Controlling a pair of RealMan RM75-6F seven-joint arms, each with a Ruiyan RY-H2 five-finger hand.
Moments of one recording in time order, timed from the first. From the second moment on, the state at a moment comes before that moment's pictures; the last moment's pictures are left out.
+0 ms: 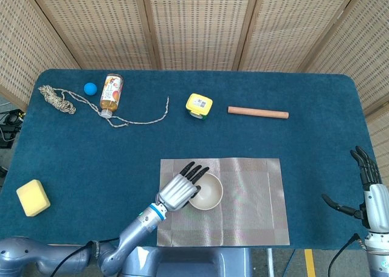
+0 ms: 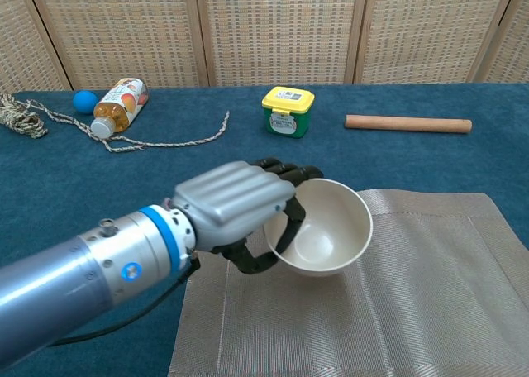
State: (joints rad) left arm -0.73 -1.89 -0.16 -1.50 1.28 0.91 0.74; right arm 0.05 -1.14 0.11 -1.63 -1.56 1.64 0.51
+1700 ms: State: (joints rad) left arm -0.30 -1.33 0.08 -1.67 1.48 1.58 0.37; right arm 0.07 -1.20 0.09 -1.64 -1.59 1.60 0.19
